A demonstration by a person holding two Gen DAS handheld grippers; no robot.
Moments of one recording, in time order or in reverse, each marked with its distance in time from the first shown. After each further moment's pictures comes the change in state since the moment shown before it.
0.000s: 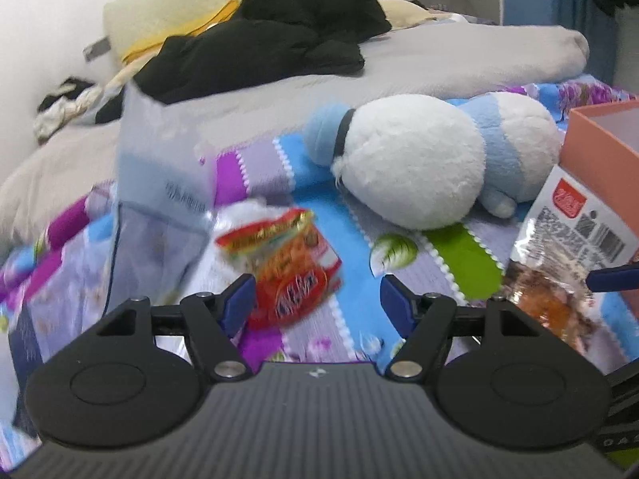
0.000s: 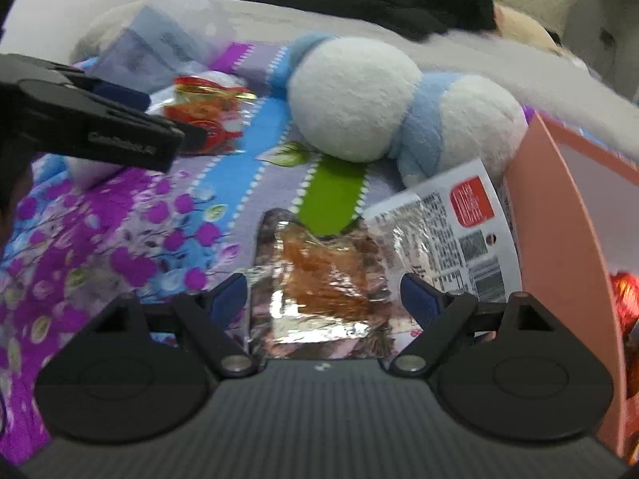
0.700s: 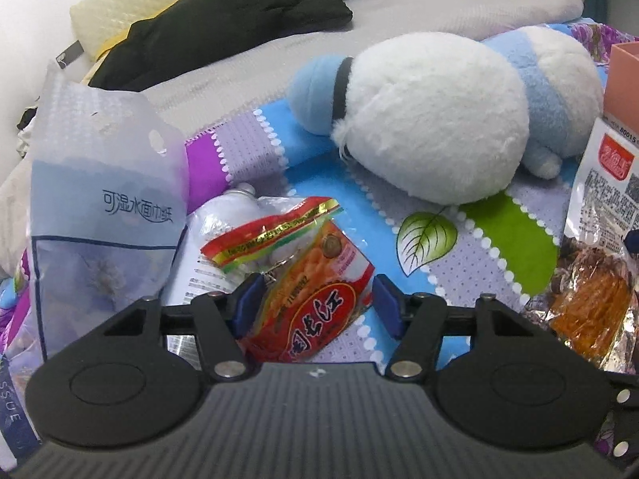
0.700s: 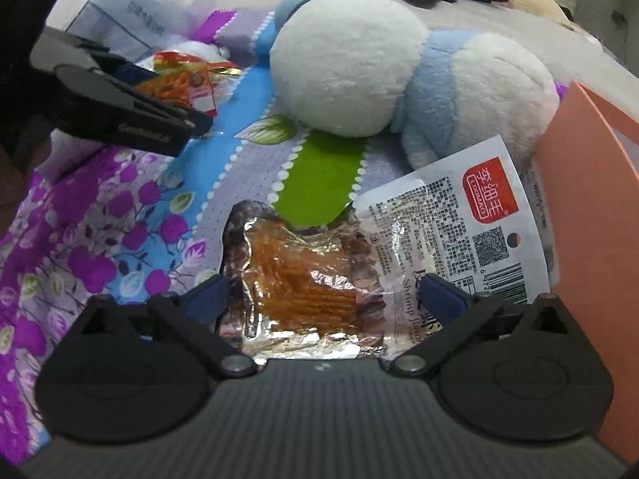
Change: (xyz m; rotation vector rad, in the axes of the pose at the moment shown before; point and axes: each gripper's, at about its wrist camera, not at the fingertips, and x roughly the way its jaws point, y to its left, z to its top) left arm 0.065 0.002 0.008 0.108 0.101 0.002; right arm 0.041 -0.010 0.007 -0.023 0.071 0.022
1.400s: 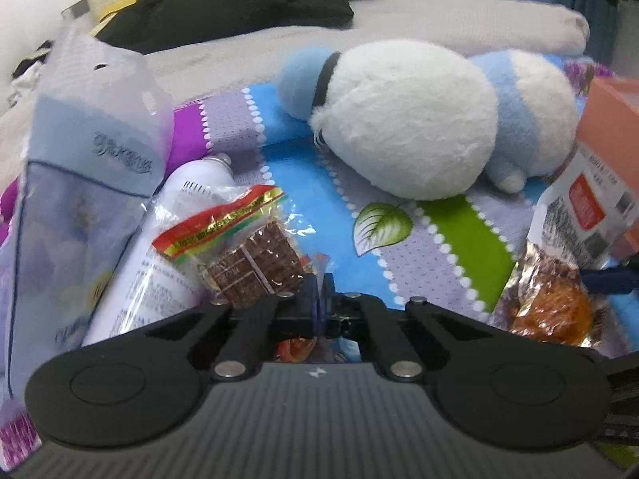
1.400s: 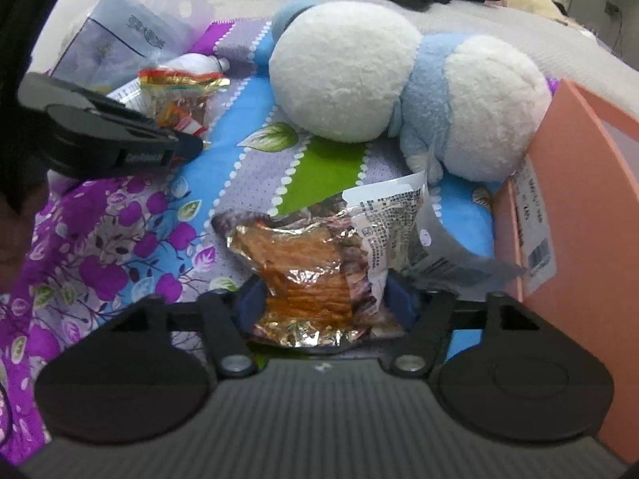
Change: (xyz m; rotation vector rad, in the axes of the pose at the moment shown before) left arm -0.016 -0.007 -0.016 -0.162 0.006 -0.094; right arm -0.016 -0.001 -0.001 0.040 -0.025 0.010
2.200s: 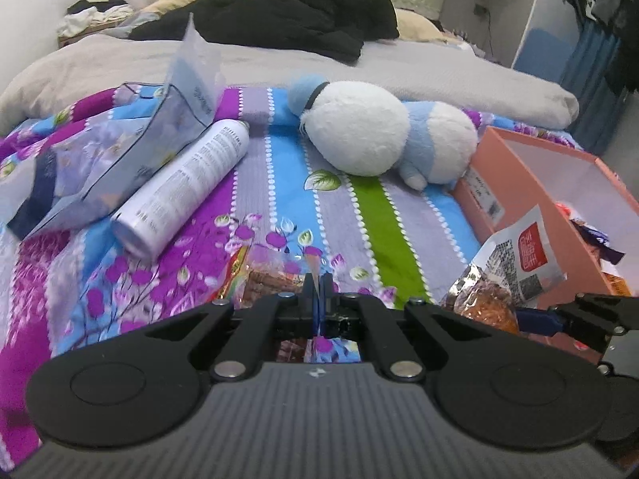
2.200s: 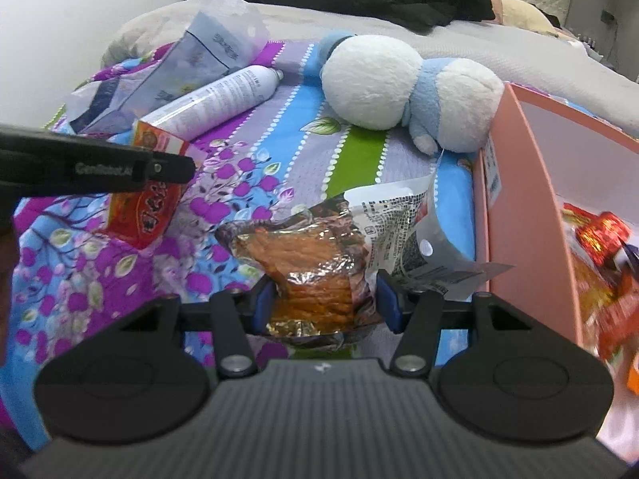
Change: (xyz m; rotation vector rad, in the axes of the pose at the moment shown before) left arm -0.172 -0.037 -0.078 -0.260 -0.062 -0.044; right arm -0.110 0.031 -0.057 -0.001 -0.036 0.035
